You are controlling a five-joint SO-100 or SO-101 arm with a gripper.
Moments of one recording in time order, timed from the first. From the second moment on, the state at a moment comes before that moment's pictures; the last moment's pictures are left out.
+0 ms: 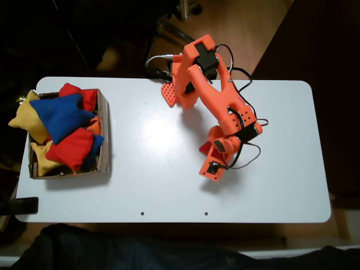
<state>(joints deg) -32.8 86.9 104.8 87.0 -37.6</state>
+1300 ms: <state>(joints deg) -32.3 96.0 116.5 72.9 -25.2</state>
